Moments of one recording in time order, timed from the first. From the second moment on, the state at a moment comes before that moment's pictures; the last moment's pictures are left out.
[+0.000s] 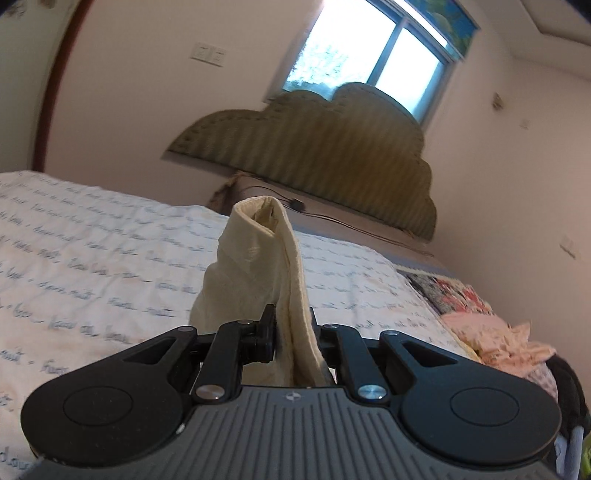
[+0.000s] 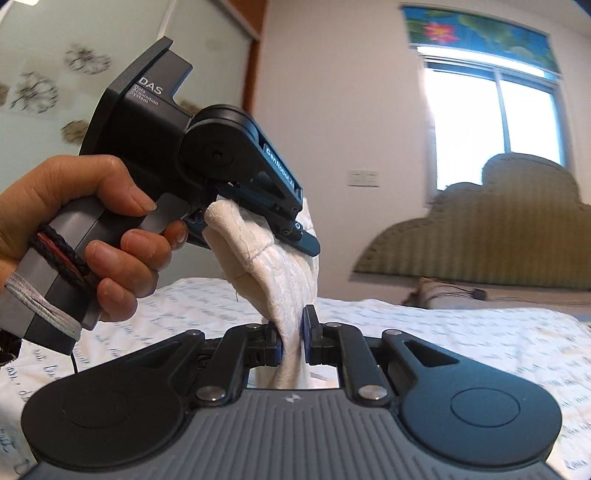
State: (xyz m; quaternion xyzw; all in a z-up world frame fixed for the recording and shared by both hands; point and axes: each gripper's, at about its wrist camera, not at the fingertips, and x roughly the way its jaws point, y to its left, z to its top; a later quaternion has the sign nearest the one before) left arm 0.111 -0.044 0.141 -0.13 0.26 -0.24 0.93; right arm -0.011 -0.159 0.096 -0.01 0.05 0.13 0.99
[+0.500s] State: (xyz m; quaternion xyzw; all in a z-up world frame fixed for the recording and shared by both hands) left arm 0.135 -0.224 0.067 -0.02 0.33 -0.32 0.89; right arm -0.032 -0.272 0.064 0.13 0.12 0.02 0.98
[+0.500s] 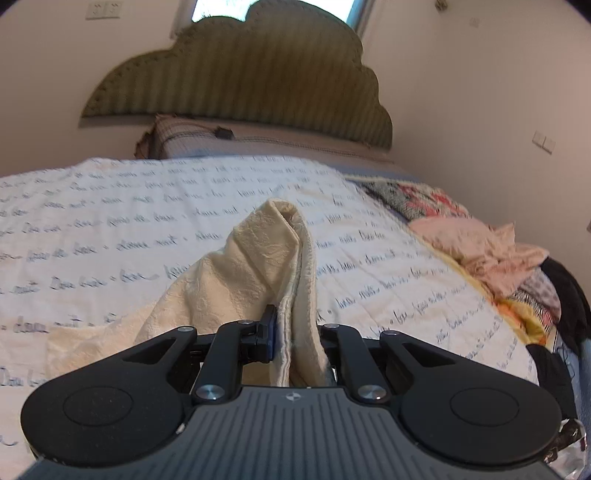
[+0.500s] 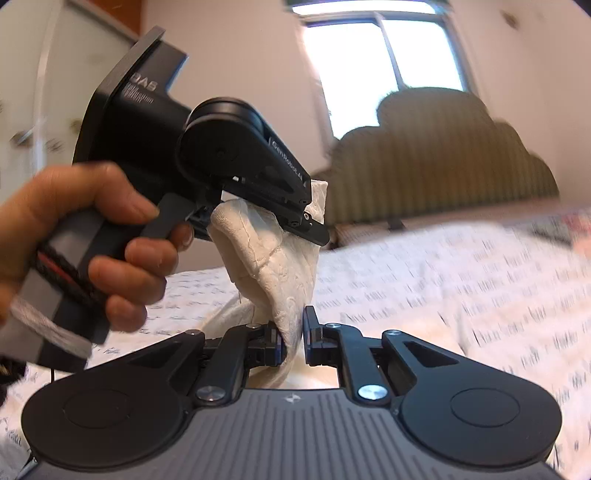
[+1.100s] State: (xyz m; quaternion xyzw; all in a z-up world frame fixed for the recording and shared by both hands) left arm 0.151 -0.253 0.028 0.00 0.40 -0.35 0.85; right arm -0.052 -0.348 0.006 0.38 0.20 -0.02 0.90
